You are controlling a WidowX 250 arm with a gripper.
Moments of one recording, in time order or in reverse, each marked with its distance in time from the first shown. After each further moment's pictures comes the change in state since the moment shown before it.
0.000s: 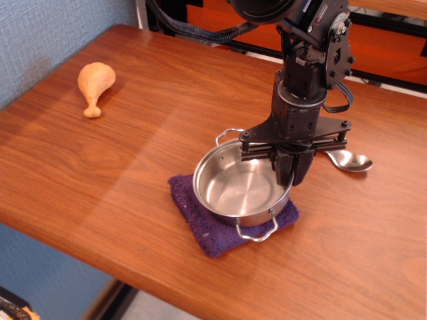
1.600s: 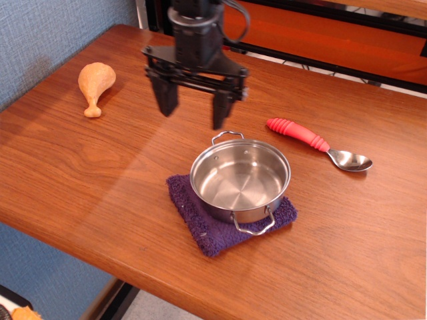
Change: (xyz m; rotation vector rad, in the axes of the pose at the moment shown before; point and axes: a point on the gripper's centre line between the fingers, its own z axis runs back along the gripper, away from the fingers) arm 0.061 0.093 0.047 0.046 0.013 -0.537
